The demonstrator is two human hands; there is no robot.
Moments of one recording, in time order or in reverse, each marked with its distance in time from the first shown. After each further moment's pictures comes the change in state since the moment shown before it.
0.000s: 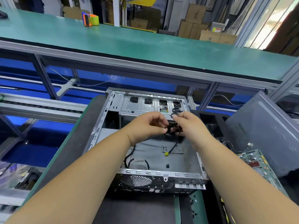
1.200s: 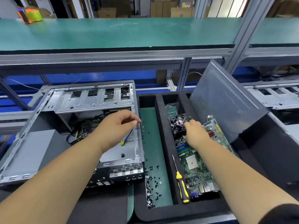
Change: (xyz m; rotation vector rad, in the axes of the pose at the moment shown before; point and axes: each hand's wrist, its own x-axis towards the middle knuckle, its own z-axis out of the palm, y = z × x) left_hand 0.030 0.016 0.135 0.378 0.158 -0.144; right_hand 0.027 0.202 -0.193 -1.201 -0.003 -0.005
